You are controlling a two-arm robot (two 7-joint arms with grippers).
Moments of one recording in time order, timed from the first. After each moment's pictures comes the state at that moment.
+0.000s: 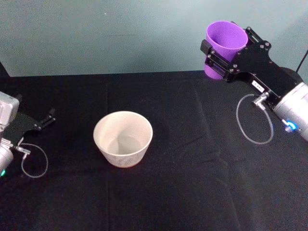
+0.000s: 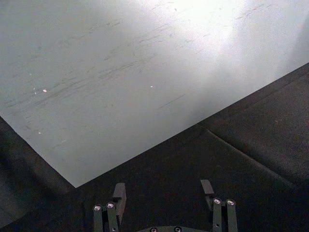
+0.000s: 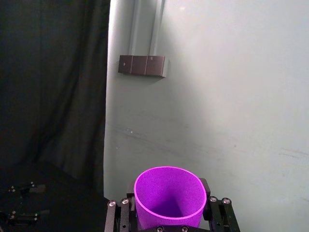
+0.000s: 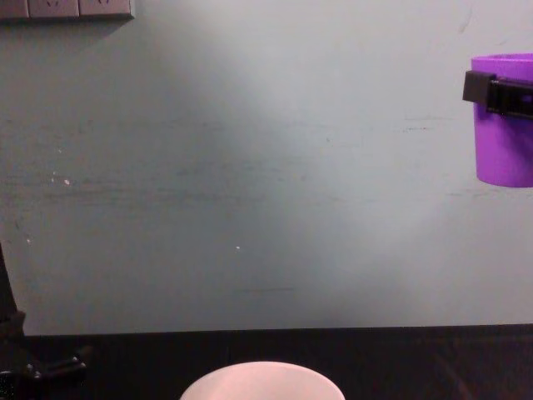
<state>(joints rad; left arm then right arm) -0.20 0.60 0.45 -1.41 -0.25 -0.12 0.03 0.02 0.49 -0.10 -1.96 0.36 0.00 0.33</state>
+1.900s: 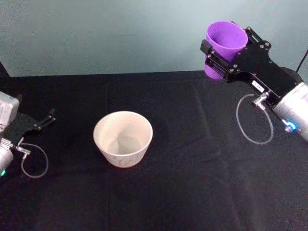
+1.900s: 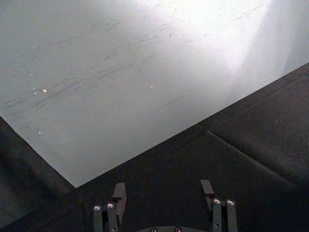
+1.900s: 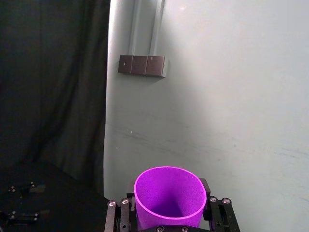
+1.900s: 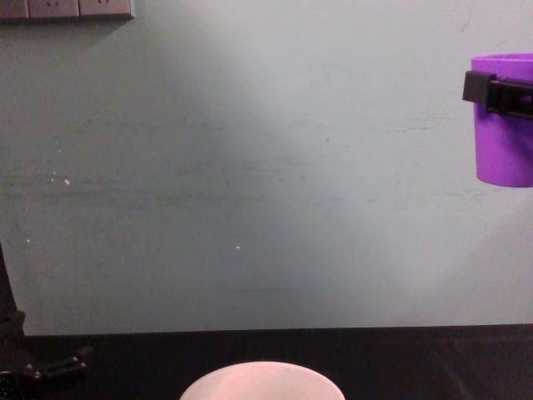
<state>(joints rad) -0.20 0.60 0.45 -1.41 -0.25 -0.12 0.03 0.02 0.49 -0.10 -1.96 0.36 0.00 0.33</state>
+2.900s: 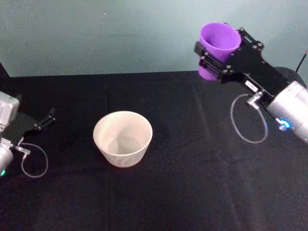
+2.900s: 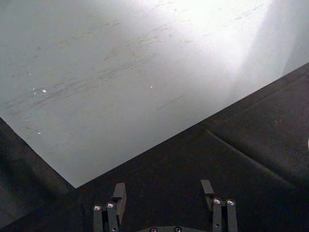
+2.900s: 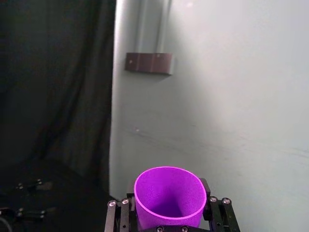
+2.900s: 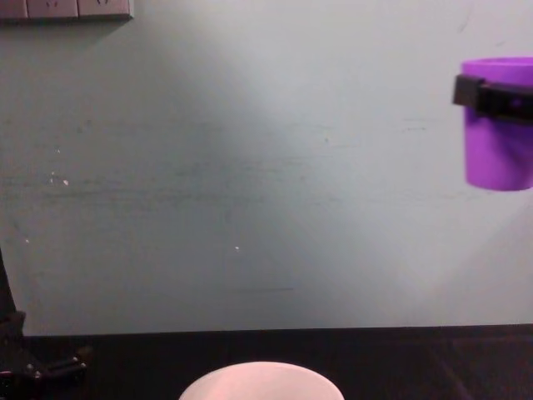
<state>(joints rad) -0.20 0.60 0.45 -1.41 -0.25 -0.12 0.03 0.05 0.49 -0.12 -1.93 0.36 0.01 0.34</state>
